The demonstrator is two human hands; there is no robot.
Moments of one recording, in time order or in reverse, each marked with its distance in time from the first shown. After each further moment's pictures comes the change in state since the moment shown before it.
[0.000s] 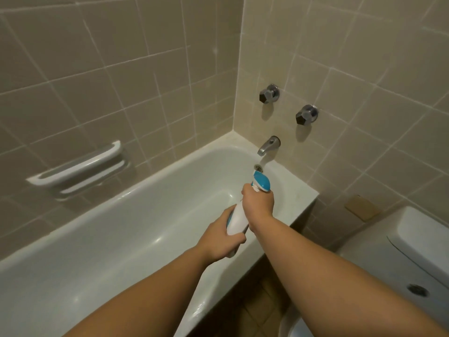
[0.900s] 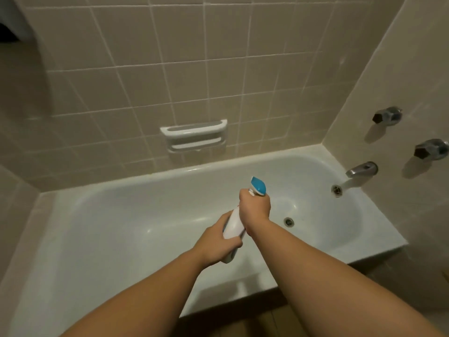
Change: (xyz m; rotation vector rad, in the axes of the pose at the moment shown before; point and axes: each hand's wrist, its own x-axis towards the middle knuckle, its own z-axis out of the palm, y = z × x) left_hand -0.169 -0.109 -0.074 -0.192 0.366 -0.253; right_hand -0.154 0.059 0.142 -0.186 -0.400 -0.047
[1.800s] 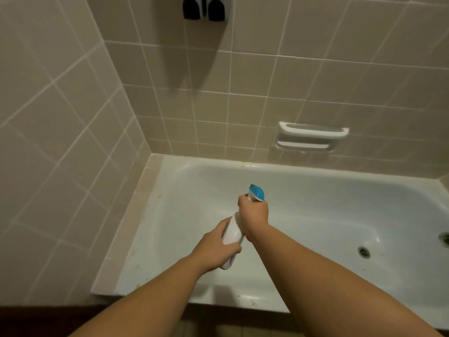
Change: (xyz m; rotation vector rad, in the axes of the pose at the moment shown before) left_hand -0.152 -0.200 -0.217 -0.129 0.251 -0.276; right_hand -0.178 0.076 0.298 -0.208 -0.308 0.065
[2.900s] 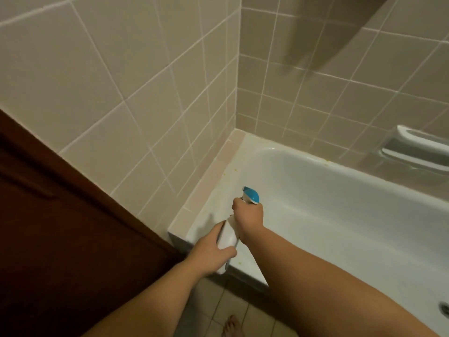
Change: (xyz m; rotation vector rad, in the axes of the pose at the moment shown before) left_hand -0.128 -0.159 -0.083 -0.184 0.268 -0.290; right_hand -0.113 0.113 0.182 -0.222 -0.364 -0.010
